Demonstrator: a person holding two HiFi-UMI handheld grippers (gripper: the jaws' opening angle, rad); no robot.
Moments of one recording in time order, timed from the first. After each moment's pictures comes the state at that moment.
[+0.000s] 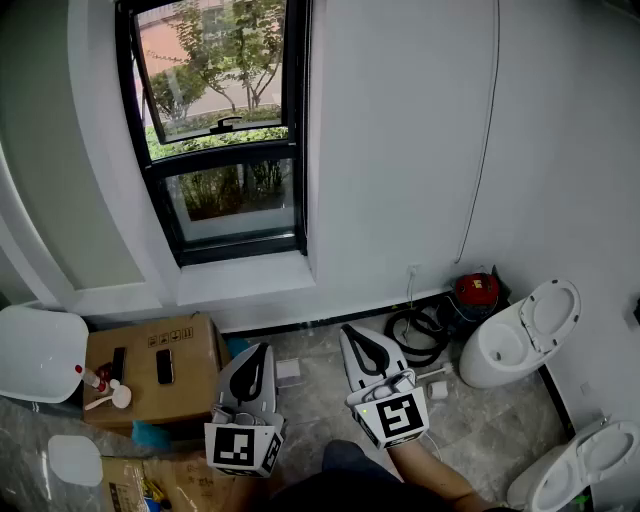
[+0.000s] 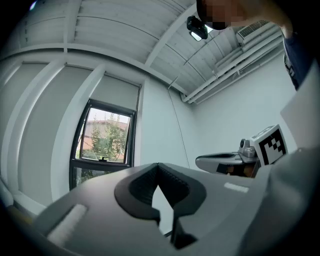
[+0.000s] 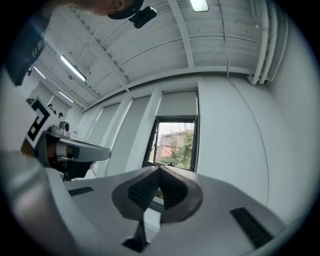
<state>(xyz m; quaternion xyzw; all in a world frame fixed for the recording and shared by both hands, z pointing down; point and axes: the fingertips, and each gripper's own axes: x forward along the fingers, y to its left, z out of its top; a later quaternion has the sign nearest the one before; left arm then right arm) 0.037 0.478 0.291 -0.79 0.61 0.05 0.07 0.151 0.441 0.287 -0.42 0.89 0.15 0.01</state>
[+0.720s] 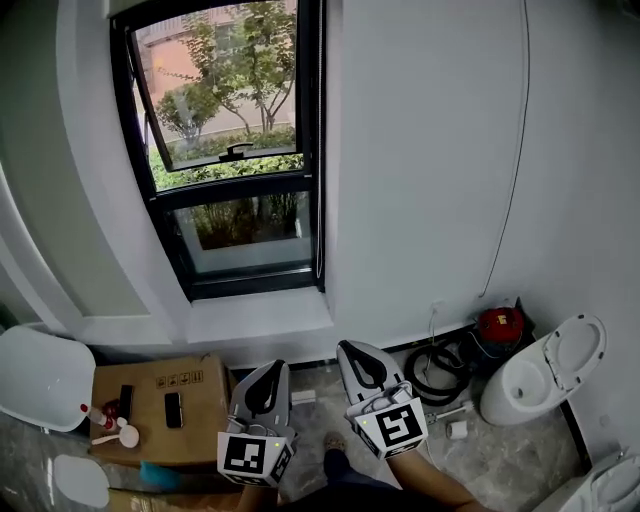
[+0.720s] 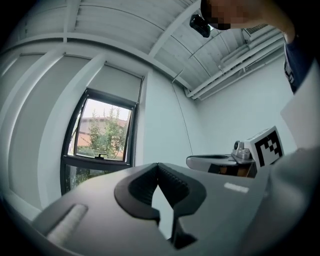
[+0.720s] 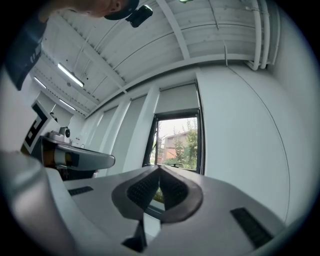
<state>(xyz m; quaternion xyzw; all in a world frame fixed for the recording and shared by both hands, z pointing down) 0.018 0.338 0.302 -0.79 0.61 0.05 0.05 0.107 0.298 0.292 -0.39 0.91 0.12 0.04</state>
